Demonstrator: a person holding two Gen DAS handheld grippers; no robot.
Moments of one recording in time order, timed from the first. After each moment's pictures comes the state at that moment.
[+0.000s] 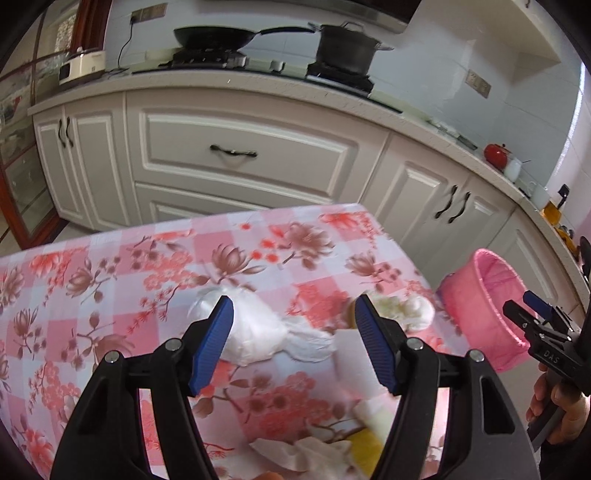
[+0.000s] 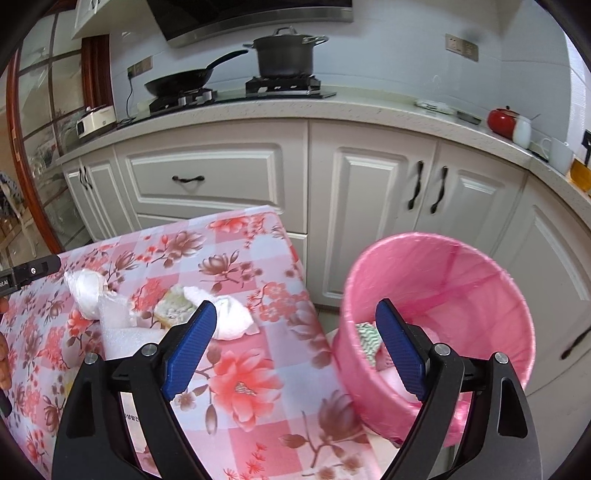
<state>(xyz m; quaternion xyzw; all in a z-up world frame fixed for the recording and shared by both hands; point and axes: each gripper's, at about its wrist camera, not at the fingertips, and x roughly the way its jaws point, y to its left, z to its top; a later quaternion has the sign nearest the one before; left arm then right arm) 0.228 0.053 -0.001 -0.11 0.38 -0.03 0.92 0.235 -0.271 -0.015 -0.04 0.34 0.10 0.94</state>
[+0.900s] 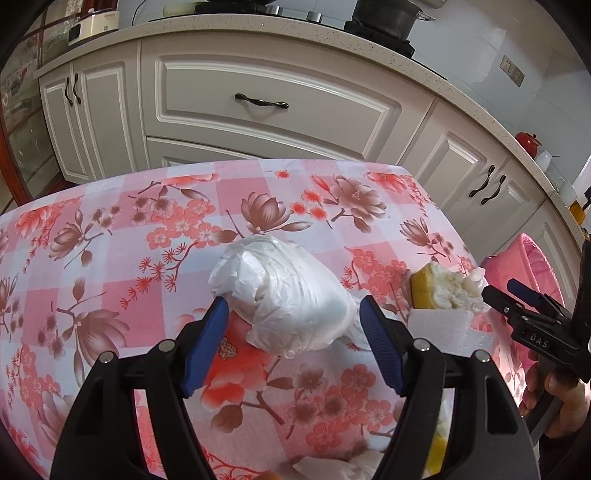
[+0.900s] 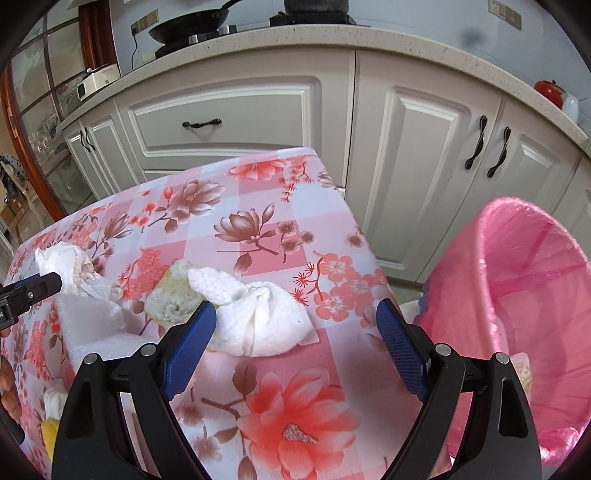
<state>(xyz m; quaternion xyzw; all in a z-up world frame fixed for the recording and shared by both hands) 0.258 0.082 -0.067 -0.12 0.44 -0.01 0.89 0.303 -0.213 -0.084 -0.04 0.42 0.13 0.90</state>
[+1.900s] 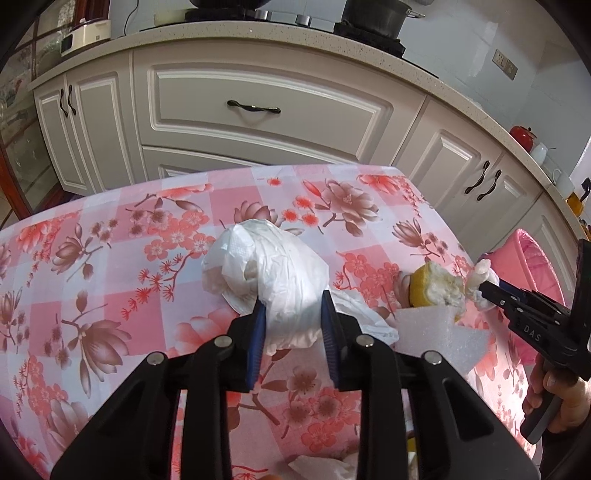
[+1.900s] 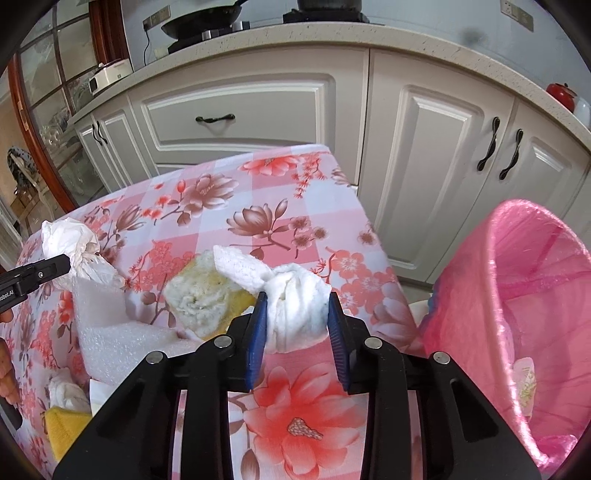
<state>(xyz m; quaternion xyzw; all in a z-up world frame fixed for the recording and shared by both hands) 0.258 0.076 -0.054 -0.11 0.43 -0.01 0.90 0.295 -0.216 -0.076 -0.04 0.42 0.15 0.89</state>
